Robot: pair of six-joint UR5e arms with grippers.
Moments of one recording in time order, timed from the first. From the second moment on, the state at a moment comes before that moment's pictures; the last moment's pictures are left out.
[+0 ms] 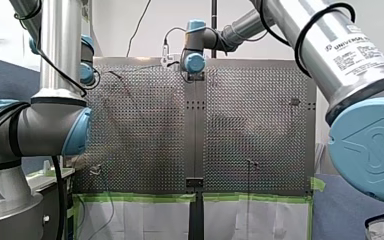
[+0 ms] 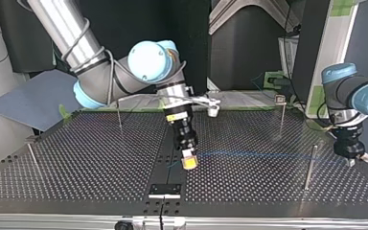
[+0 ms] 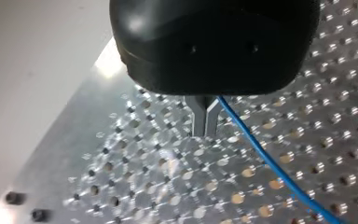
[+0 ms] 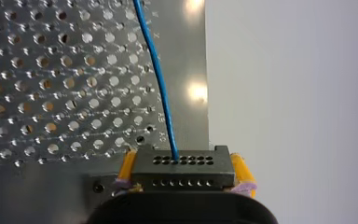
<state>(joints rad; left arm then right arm) 0.33 -1.67 -1.73 -2.83 -1.57 -2.07 2.41 -0.98 0.99 -0.27 1.72 1.54</state>
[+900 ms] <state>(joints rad) 0.32 -1.73 -1.72 -2.82 -1.46 -2.01 2.34 -0.95 0.97 -0.23 1.73 1.54</state>
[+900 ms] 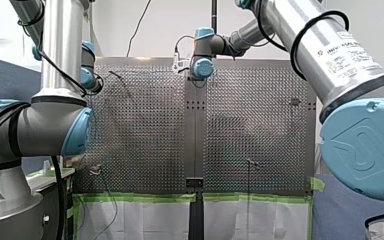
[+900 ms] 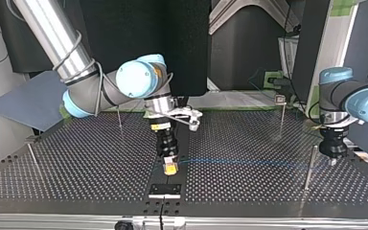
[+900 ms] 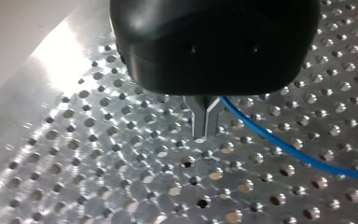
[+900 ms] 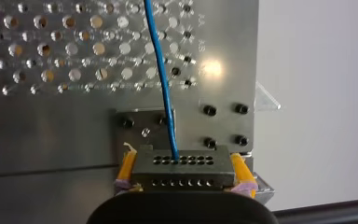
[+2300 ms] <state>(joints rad) 0.29 -1.75 -1.82 -2.61 -1.31 -2.18 2.31 -0.92 1.05 -0.16 1.75 1.54</state>
